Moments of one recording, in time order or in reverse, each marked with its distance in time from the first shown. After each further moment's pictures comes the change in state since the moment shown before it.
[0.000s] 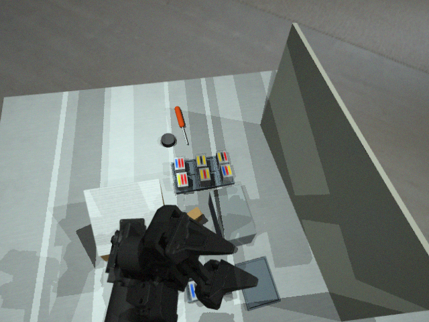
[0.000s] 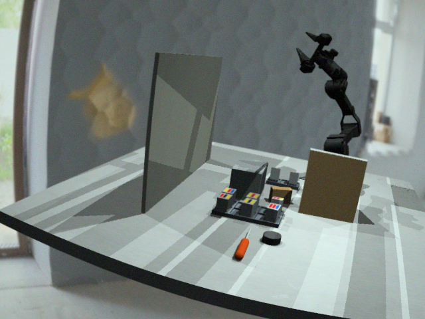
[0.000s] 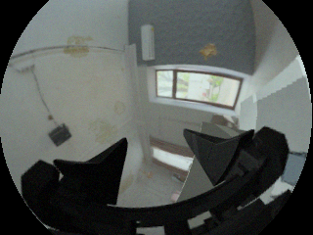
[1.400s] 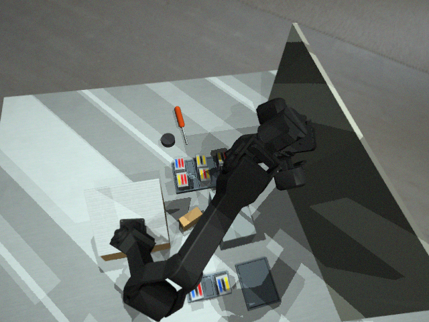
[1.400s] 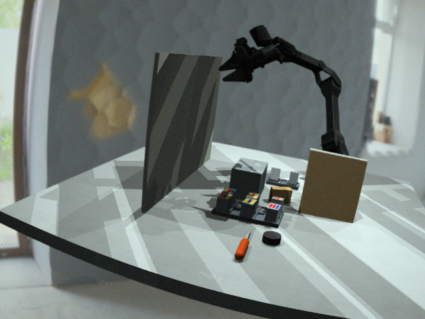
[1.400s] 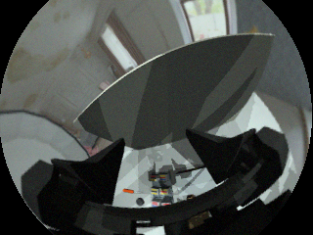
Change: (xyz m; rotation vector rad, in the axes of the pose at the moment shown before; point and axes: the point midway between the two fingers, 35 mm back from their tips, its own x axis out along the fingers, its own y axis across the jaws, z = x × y) arm 0.013 -0.108 -0.341 -0.716 1.334 -0.363
